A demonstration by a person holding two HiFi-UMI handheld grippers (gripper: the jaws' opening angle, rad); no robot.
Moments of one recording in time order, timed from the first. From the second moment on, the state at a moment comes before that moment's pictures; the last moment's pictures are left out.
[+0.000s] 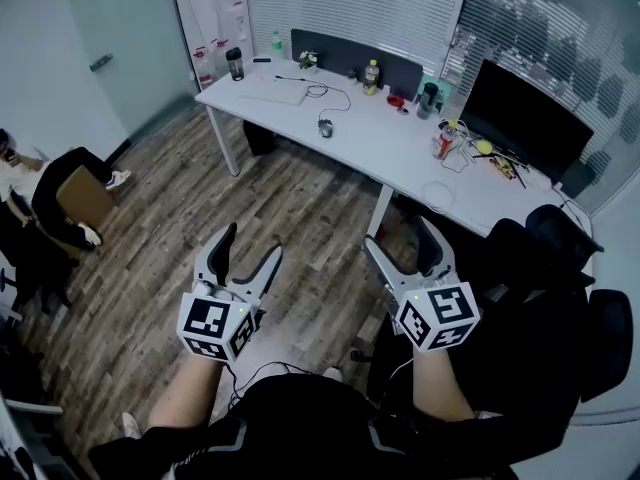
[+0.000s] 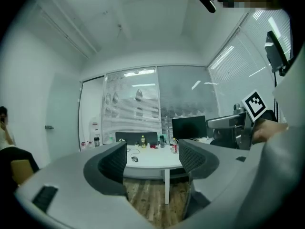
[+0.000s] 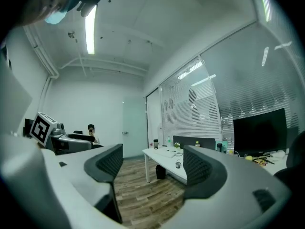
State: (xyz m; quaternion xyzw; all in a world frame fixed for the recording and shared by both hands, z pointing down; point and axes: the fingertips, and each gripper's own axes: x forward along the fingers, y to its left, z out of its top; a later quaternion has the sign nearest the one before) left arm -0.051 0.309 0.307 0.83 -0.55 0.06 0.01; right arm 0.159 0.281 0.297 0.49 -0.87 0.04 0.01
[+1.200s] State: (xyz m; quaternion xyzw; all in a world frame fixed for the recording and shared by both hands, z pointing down) left arm -0.112 0.156 0.330 0.83 -0.56 0.05 0.01; right arm 0.103 0.144 0.320 0.49 -0.87 0.03 0.06
